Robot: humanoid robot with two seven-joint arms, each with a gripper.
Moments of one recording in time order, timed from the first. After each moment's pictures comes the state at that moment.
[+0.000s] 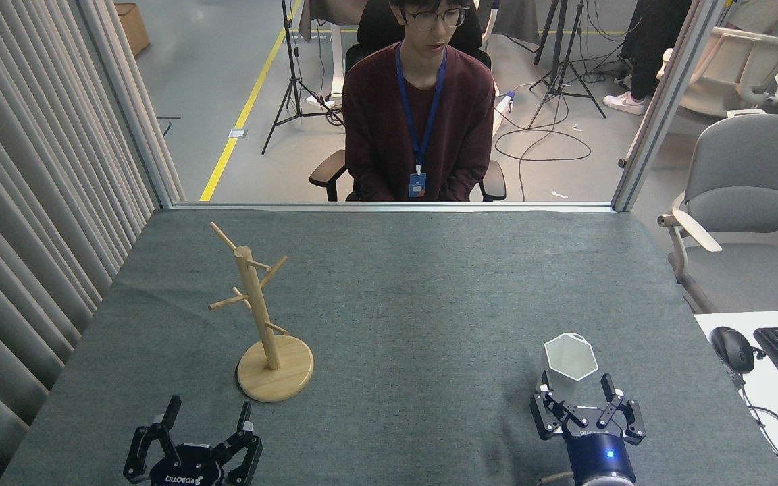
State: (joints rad) left arm 0.23 0.02 0.00 -1.72 -1.57 -0.04 0.16; right arm -0.11 -0.06 0.02 -1.15 1.41 0.01 -0.27
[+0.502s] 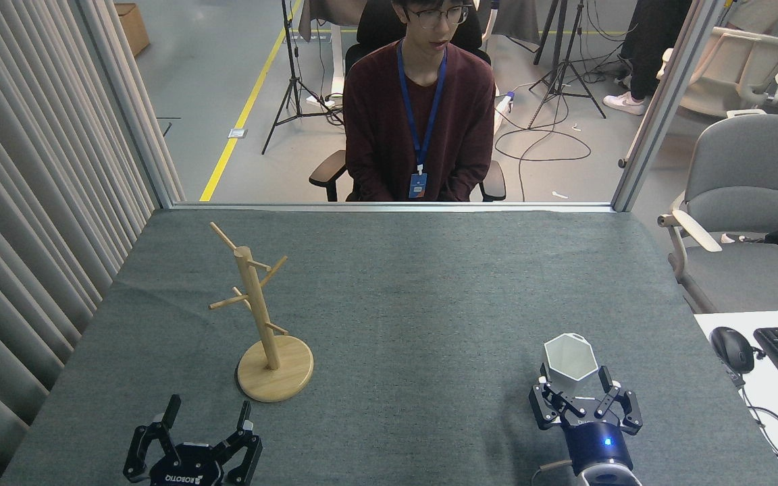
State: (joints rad) left arm 0.22 0.02 0.00 -1.72 -1.57 -0.04 0.16; right arm -0.17 -0.06 0.02 -1.08 1.41 0.01 -0.27
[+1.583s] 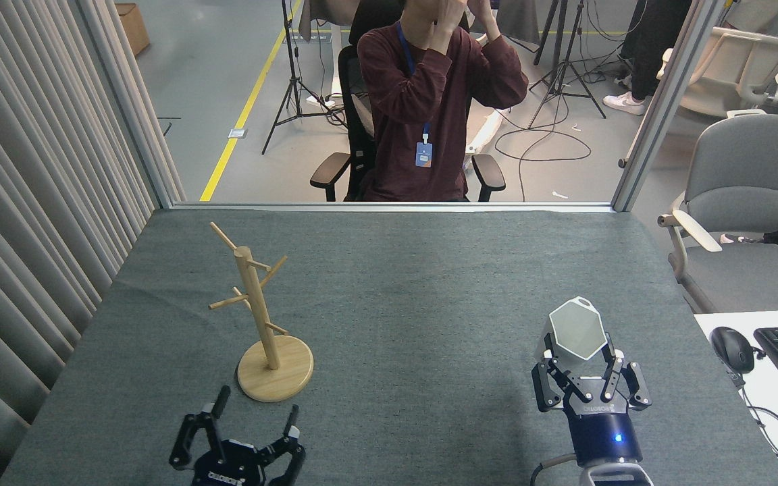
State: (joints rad) left arm 0.21 0.04 -0.15 -1.70 -1.65 -0.10 0.27; right arm -0.04 -0.06 0.03 -1.44 1.41 -0.02 -0.31
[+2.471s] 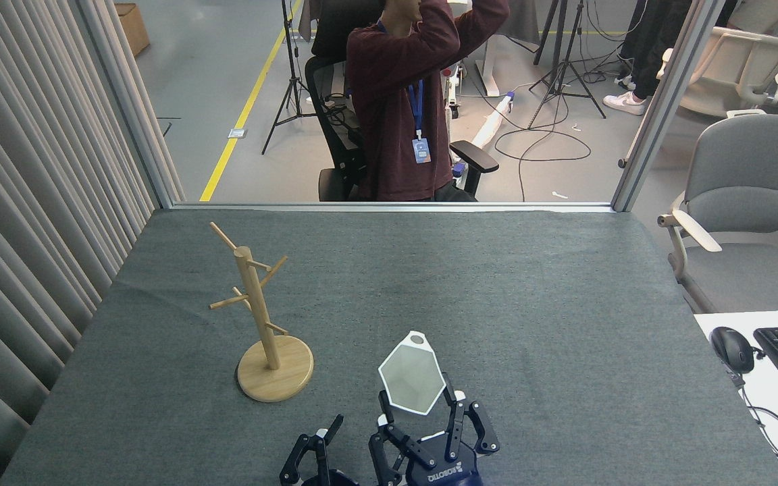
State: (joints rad) left arm 0.18 -0.04 -0.38 -1.58 -1.78 -0.09 0.27; right arm 0.16 0.20 0.38 -1.63 1.70 0.01 -0.31
